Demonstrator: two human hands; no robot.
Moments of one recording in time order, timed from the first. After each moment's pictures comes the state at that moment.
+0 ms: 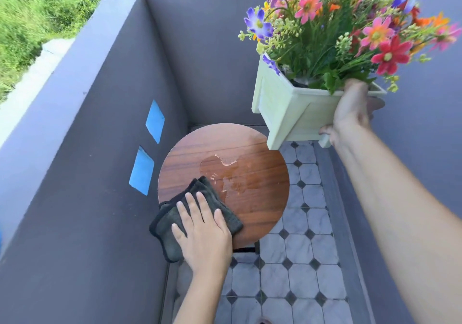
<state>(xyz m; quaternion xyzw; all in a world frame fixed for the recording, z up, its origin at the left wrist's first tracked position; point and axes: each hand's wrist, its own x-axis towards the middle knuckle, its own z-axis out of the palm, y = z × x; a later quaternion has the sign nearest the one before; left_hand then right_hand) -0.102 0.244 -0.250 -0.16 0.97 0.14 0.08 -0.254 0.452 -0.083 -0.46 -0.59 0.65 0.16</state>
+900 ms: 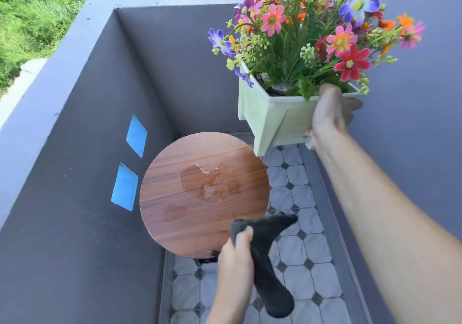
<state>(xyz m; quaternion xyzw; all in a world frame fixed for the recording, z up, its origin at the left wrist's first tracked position) -0.076 0.304 -0.145 -0.28 0.64 0.67 0.25 -0.243 0.458 -0.056 -0.45 -0.59 0.65 0.18</state>
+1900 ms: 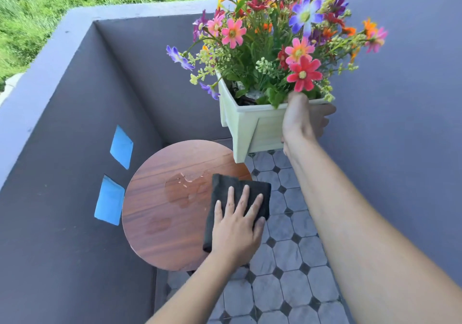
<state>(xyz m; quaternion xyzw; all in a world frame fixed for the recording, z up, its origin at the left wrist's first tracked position) -0.141 0.320 -0.210 0.21 0.96 0.11 0.17 -0.245 0.445 -0.047 -0.44 -0.59 0.65 0.19</state>
